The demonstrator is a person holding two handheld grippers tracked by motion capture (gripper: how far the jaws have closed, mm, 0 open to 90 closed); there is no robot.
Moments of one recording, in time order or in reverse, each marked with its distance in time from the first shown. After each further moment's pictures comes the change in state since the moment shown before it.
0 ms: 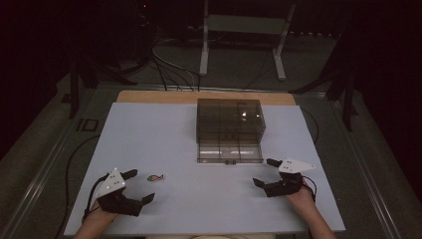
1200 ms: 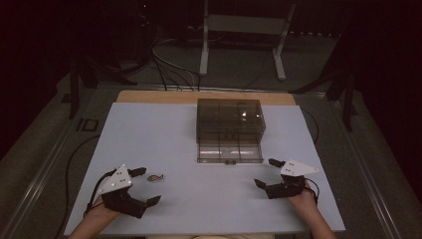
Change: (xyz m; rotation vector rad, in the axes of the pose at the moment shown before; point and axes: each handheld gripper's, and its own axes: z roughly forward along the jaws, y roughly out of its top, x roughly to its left) left arm -0.015 0.039 -0.003 0.018 -0.127 0.069; right arm 0.006 0.004 -0.009 -0.015 -0.026 -0.026
